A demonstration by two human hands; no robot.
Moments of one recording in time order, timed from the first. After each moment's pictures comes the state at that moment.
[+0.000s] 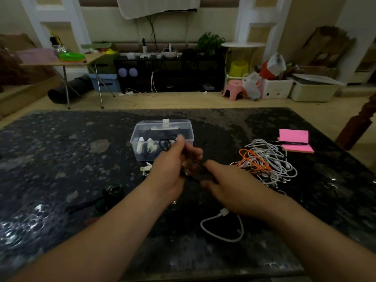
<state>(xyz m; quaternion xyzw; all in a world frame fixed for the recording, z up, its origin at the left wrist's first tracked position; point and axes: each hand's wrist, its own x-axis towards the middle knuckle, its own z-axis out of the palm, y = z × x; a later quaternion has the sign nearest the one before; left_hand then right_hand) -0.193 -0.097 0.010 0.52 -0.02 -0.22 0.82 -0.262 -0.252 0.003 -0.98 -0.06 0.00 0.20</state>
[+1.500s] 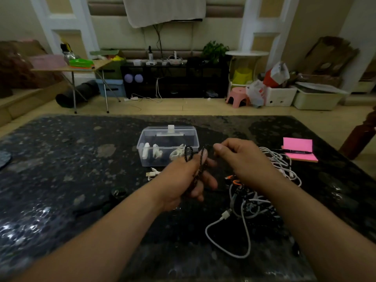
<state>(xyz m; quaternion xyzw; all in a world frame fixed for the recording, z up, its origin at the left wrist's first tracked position) -0.200 -0.081 0.023 0.66 -0.16 -0.31 0.67 -0.233 -0.272 0.037 -0.90 0.03 -0.14 0.40</state>
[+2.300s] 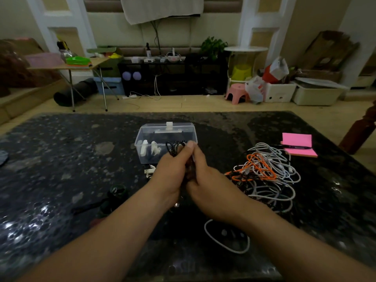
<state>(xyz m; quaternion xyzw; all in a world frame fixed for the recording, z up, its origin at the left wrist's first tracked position) -0.192 -0.093 0.010 0.56 0.00 -0.20 0.81 -0.254 -0.200 0.004 -0.94 -0.03 -0.04 0.34</state>
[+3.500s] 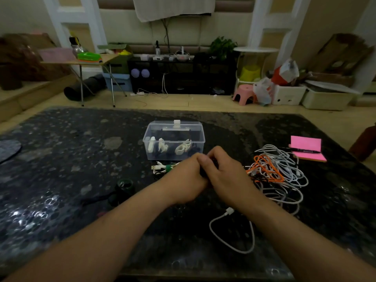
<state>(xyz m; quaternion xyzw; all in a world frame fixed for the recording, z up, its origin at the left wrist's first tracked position) -0.188 -0.075 0.006 0.86 -0.36 -0.11 0.33 -0.245 -0.220 0.003 -0.90 0.02 -0.13 0.42</state>
